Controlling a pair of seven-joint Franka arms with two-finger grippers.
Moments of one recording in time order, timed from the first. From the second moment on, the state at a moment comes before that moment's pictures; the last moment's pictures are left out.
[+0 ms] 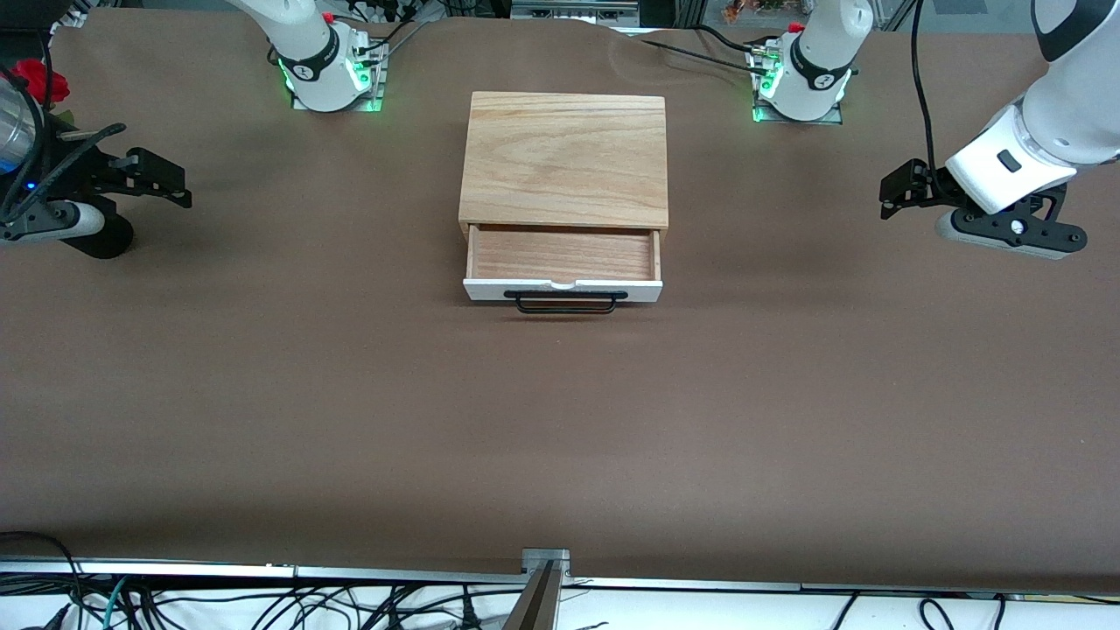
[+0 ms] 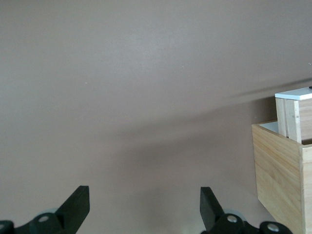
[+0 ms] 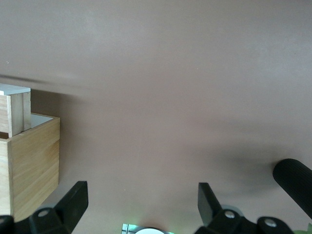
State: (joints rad) left arm -0.03 0.01 -0.09 -1.66 0.00 1.56 0.06; right arm 0.32 0.08 -0.28 -1.49 0.06 1.45 -0.10
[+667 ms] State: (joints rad) left arm -0.05 0.12 -0.10 -1.66 -0.29 1.58 0.07; right arm 0.41 0.35 -0.25 -1.51 0.40 1.65 -0.09
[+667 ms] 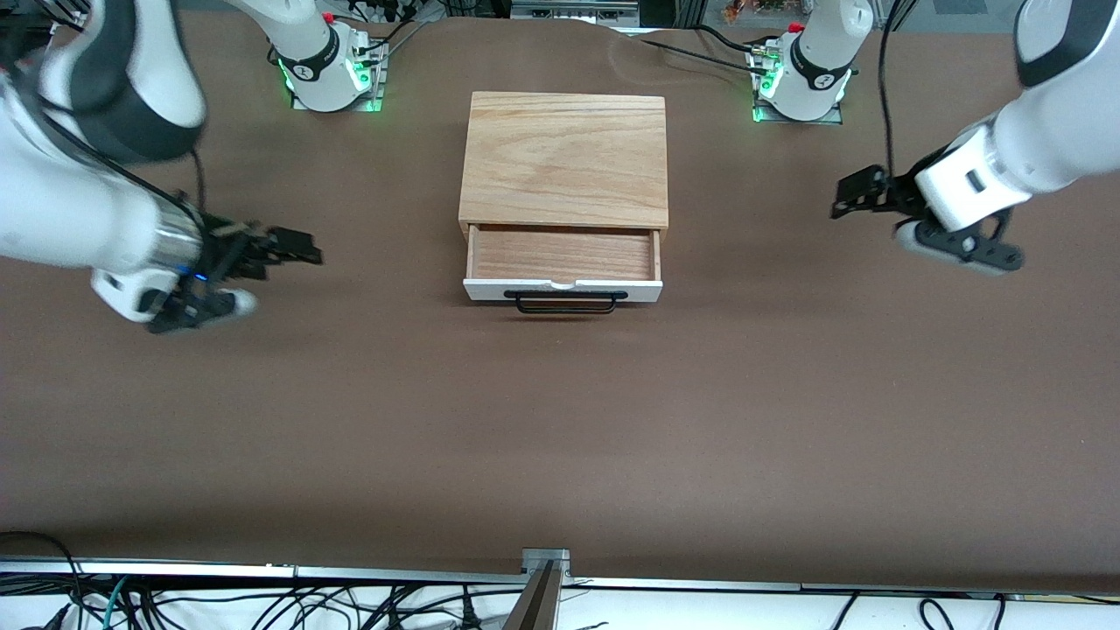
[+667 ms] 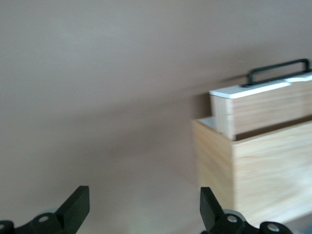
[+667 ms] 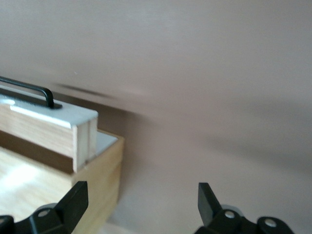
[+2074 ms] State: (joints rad) left arm -0.38 0.57 -0.13 -1.65 -0.65 2.19 0.07; right arm 0.69 0.63 -0.25 -1.57 0.78 2.01 0.01
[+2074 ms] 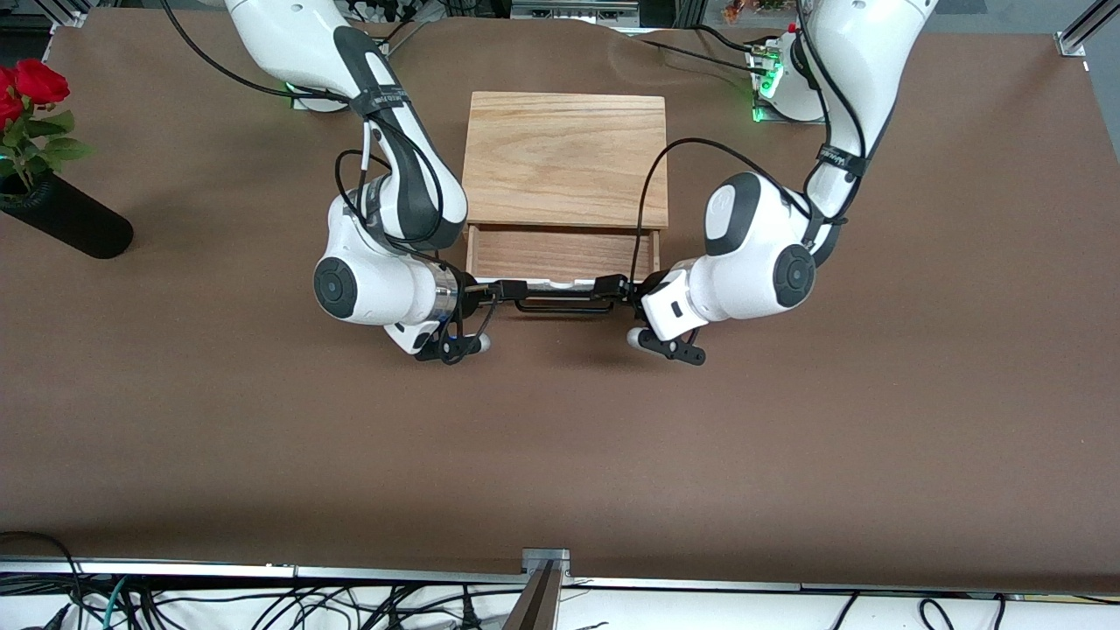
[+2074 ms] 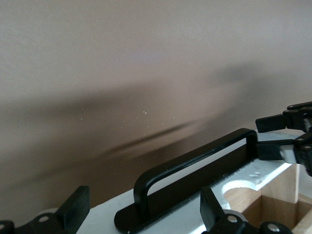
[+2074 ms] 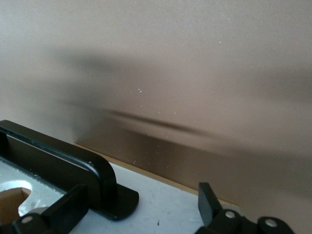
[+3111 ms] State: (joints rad) left arm -0.38 0.58 -0.13 -1.66 -0.65 1.84 0.06; right arm 0.72 0.46 -0.21 -1.80 0.78 1.99 0.08
